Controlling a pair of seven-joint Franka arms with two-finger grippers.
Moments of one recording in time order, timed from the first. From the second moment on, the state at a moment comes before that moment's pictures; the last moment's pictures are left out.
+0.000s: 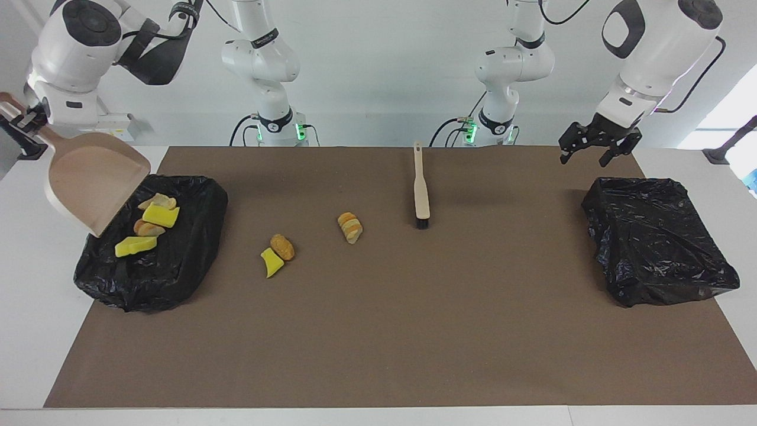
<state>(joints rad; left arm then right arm) 0.07 -0.20 -0.07 -1.88 -0.05 1.69 0.12 -0.28 -0.11 0.03 -1.83 -0.83 1.77 -1.44</state>
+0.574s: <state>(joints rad) 0.07 -0.06 -0.08 -1.66 -0.02 1.57 0.12 -0.28 -0.11 0.10 -1.83 -0.38 1.69 -1.14</state>
